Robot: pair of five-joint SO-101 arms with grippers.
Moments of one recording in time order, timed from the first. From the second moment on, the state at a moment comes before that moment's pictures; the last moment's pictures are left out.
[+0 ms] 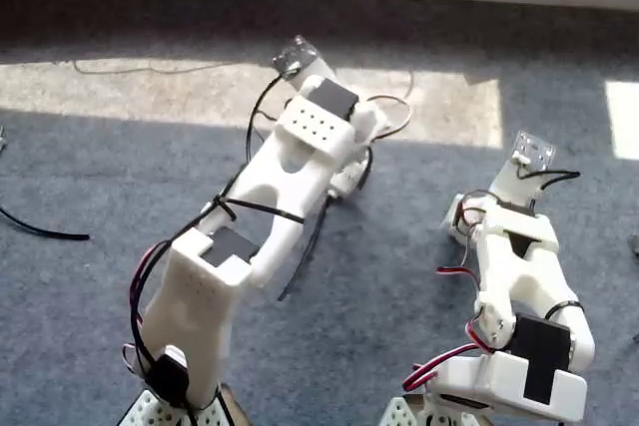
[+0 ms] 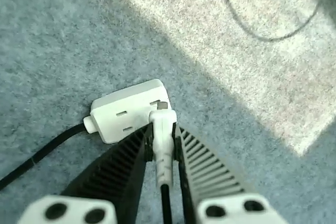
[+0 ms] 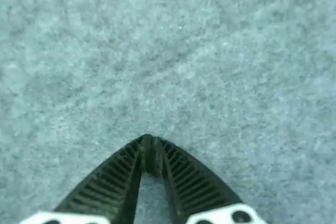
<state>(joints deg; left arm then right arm) 26.2 35.0 -34.0 73.4 72.8 13.2 -4.3 49.4 31.6 -10.0</state>
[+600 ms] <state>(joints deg) 26.8 35.2 -30.8 73.8 72.8 13.2 -4.3 49.4 31.6 -10.0</state>
